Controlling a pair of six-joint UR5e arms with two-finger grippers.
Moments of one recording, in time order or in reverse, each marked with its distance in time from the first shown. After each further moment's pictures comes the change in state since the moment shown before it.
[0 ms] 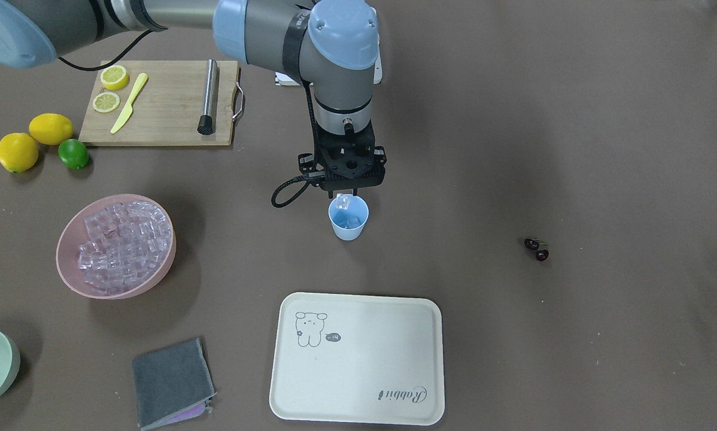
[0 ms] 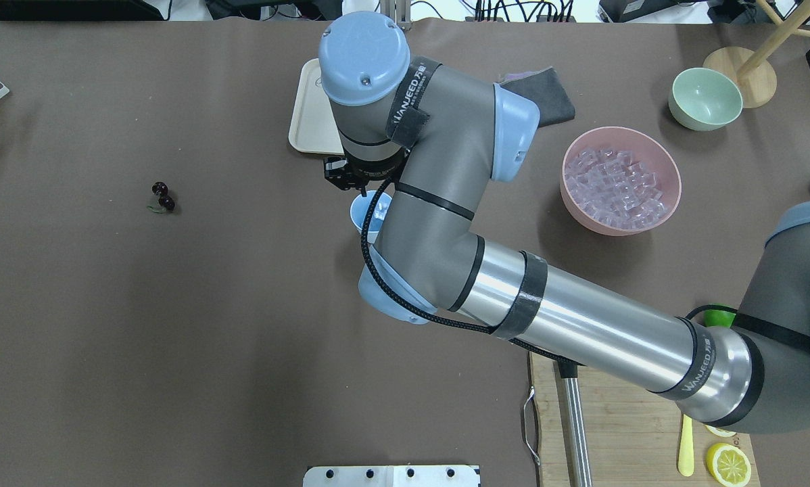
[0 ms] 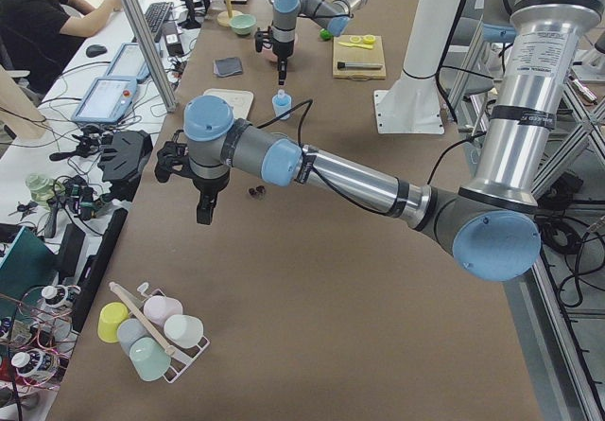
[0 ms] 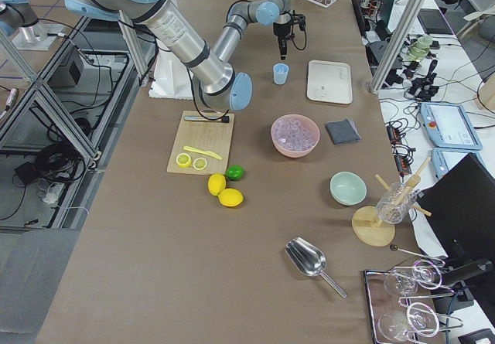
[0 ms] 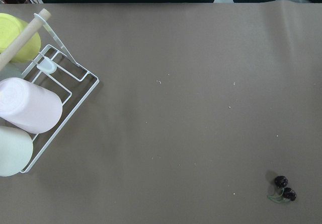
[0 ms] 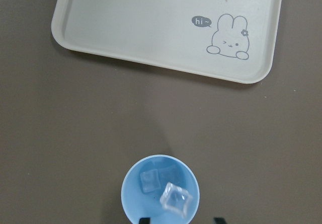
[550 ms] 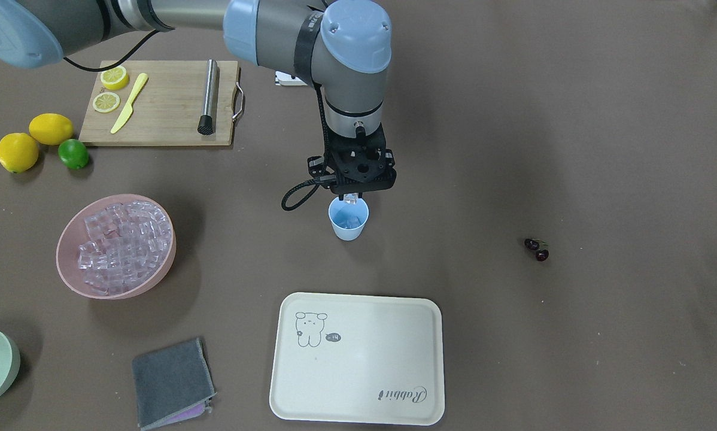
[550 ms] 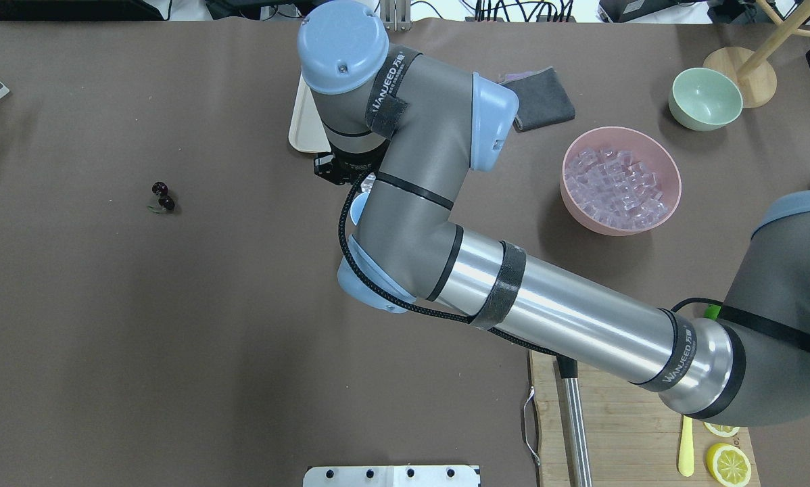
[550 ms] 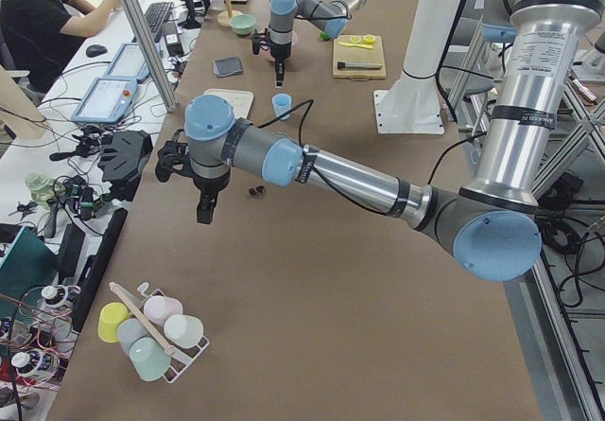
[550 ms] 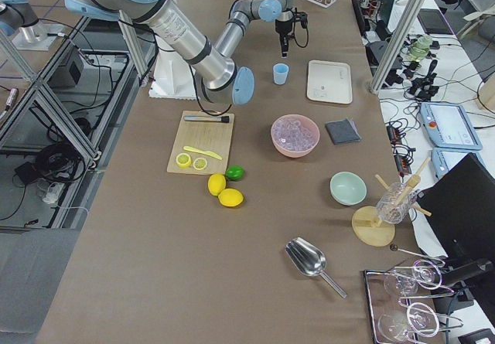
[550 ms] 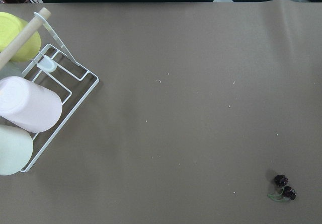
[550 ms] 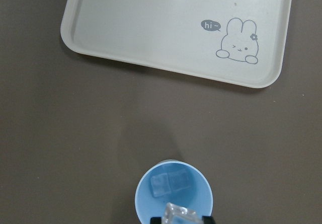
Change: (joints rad) left arm 0.000 0.001 -0.002 -0.003 0.000 0.000; right arm 0.001 0.059 -0.079 -0.002 0.006 -0.010
